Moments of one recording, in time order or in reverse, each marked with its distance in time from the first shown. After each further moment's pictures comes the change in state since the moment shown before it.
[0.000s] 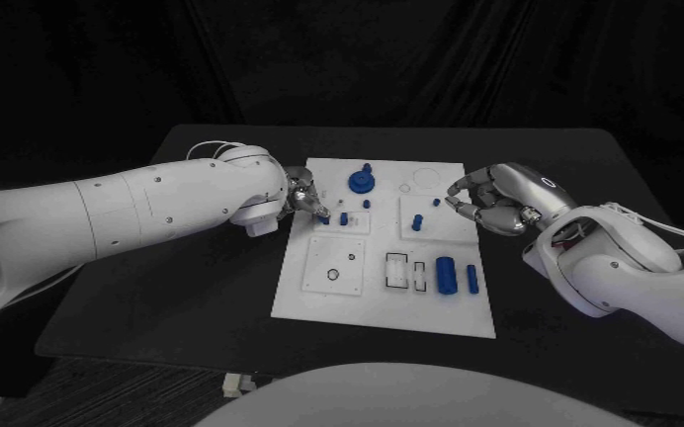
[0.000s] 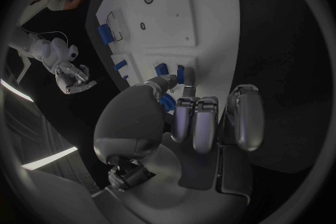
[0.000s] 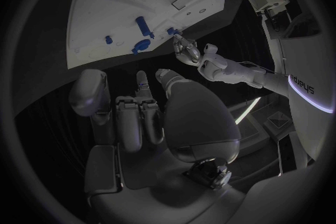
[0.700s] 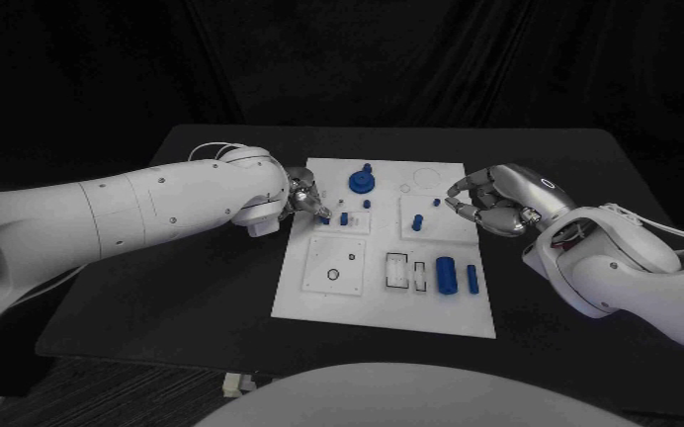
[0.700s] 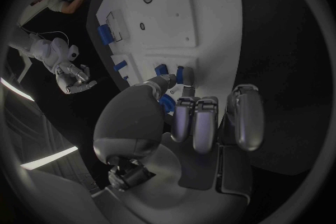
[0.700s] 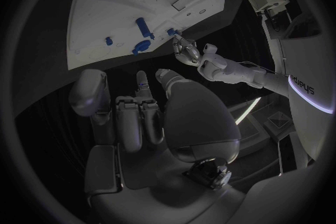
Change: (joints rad) left arm -0.006 0.009 0.002 -0.017 0.000 0.002 0.017; left_hand -0.006 0.004 -0.010 0.010 -0.063 -0.002 -0.002 -0.002 0.001 0.000 0.000 -0.004 0.000 0.000 0.000 0.000 0.000 0.000 0.000 0.000 -0.004 0.000; right arm -0.003 0.002 0.000 -0.002 0.000 0.002 -0.001; right_hand 0.000 0.000 0.000 0.000 0.000 0.000 0.000 0.000 0.000 0.000 0.000 0.000 0.000 0.000 0.000 0.000 0.000 0.000 0.000 0.000 0.000 0.001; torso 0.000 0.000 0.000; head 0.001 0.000
